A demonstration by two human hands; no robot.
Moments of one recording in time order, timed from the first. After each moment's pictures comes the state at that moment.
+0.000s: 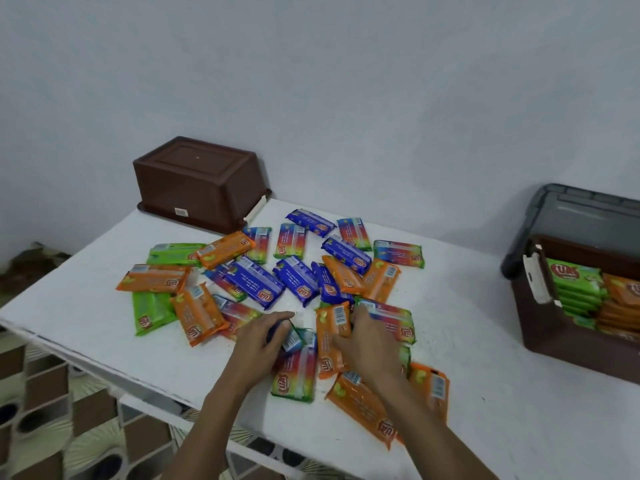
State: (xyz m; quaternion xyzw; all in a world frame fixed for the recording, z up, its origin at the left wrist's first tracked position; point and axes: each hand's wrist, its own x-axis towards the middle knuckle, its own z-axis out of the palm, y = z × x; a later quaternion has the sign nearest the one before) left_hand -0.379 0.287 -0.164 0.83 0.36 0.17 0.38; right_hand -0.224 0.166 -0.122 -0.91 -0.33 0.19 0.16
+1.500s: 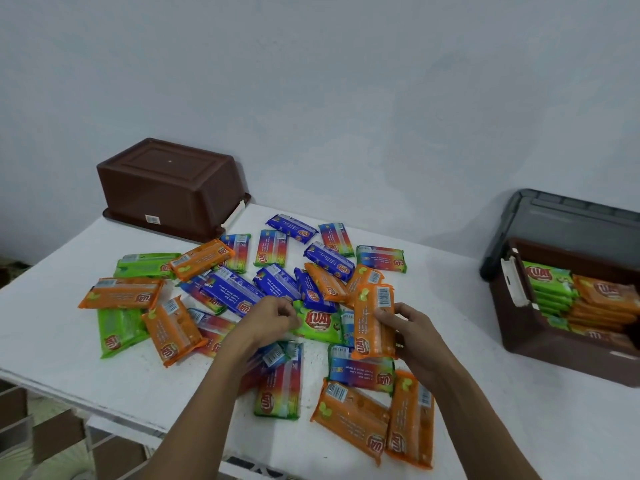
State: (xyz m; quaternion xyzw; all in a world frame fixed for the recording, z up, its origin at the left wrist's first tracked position) left_hand -0.312 0.312 -0.111 0.75 0.39 0.00 0.54; right_hand -0.155 0.120 -0.097 -0.70 -0.10 0.42 0.57
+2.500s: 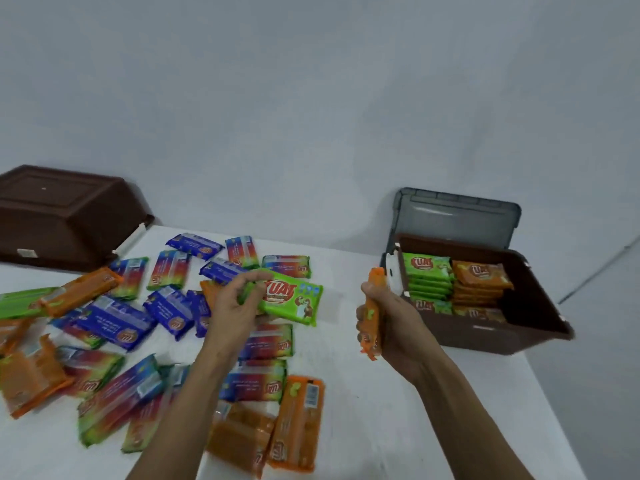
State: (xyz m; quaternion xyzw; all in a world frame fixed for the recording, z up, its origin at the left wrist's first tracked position) left_hand -0.211 0.194 -0.070 0.60 0.29 0.29 0.69; right_hand -0.076 0.004 -0.035 -0.56 -0.08 0.41 0.71
